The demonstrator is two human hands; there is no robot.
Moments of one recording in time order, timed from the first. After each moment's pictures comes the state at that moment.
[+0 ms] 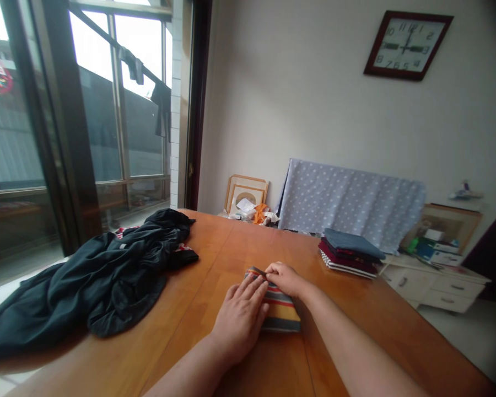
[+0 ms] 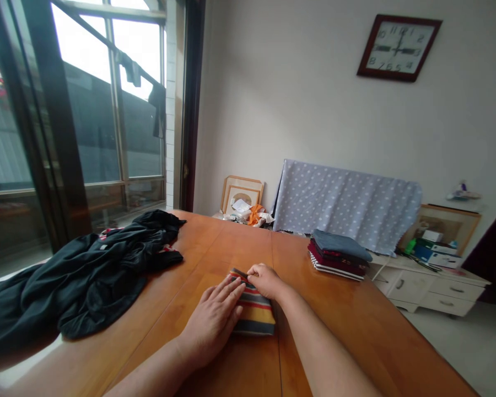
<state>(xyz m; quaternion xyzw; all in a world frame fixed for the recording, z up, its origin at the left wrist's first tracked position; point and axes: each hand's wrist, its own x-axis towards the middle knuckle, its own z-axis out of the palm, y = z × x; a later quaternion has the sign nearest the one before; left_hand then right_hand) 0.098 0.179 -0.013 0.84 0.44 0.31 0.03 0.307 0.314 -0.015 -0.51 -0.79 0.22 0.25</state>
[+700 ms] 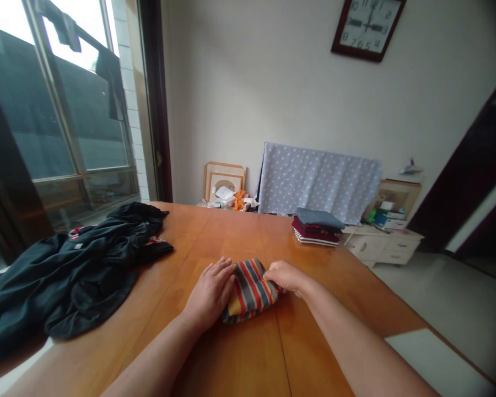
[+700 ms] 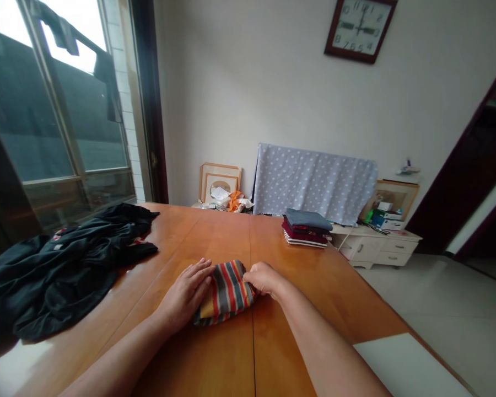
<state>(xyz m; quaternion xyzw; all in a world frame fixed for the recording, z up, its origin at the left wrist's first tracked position) 0.091 0.196 -0.021 0.84 0.43 0.33 0.07 0.355 0.227 0.000 -0.64 -0.63 0.39 0.20</state>
